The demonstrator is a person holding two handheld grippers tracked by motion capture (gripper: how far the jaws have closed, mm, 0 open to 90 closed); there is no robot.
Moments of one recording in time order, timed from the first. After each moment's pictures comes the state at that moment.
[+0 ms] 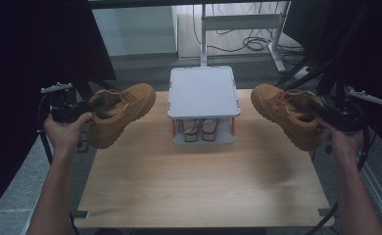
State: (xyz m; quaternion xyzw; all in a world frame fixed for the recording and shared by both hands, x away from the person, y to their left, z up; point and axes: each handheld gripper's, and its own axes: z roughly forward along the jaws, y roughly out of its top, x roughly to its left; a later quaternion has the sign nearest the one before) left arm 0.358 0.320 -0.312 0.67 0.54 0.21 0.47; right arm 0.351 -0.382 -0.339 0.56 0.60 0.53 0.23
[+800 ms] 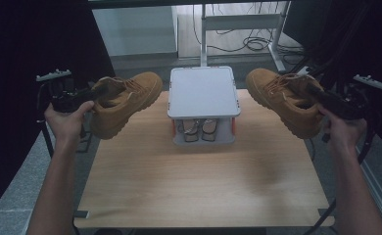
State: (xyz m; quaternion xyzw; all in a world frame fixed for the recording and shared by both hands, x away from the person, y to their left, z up) left arm 0.362 0.302 -0.281 0.65 0.52 0.20 0.51; right arm 0.350 -0.360 -0.296 0.53 0.58 0.57 0.24
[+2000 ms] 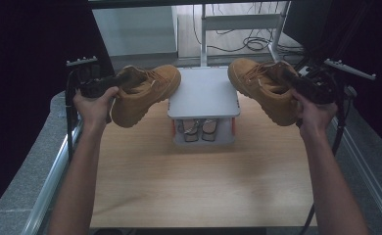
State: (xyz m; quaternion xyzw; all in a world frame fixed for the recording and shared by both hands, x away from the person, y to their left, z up) left arm 0.407 0.252 -0.280 0.64 0.51 0.17 0.54; right arm 0.382 -0.302 -0.280 0.52 0.57 0.59 0.24
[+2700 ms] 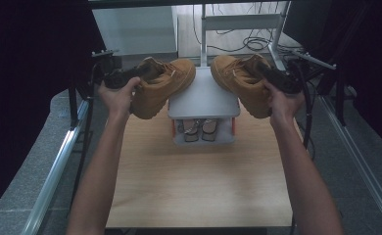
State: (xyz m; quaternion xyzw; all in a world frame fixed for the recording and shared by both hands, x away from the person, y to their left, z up) left arm 0.437 0.203 -0.277 0.63 0.52 0.15 0.56; right arm 0.418 -0.240 -0.281 0.54 0.55 0.60 0.22
